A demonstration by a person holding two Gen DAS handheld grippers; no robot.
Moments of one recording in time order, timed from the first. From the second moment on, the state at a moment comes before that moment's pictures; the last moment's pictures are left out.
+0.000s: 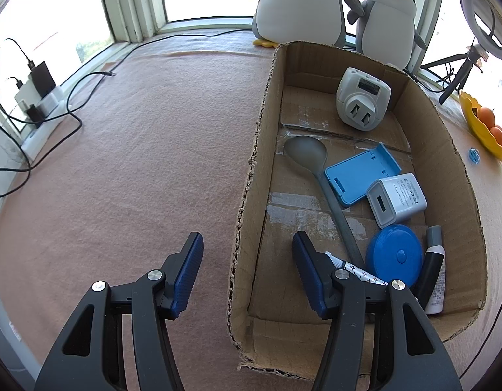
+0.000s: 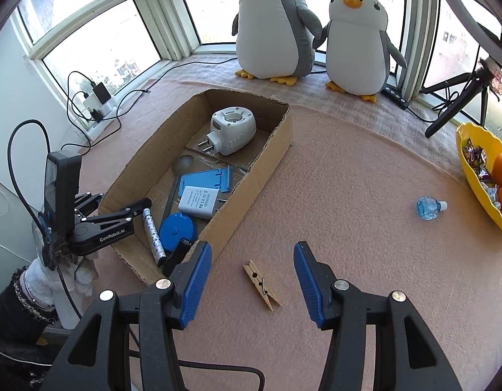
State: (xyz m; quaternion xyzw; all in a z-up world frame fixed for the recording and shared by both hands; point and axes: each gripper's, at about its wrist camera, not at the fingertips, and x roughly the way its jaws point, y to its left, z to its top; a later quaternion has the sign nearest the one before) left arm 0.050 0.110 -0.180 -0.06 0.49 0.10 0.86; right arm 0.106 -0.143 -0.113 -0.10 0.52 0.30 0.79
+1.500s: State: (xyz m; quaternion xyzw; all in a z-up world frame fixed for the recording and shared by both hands) left arm 0.047 0.112 -0.181 -0.06 0.49 0.11 0.86; right arm 0.108 -0.125 -0.194 -0.17 0.57 0.28 0.75
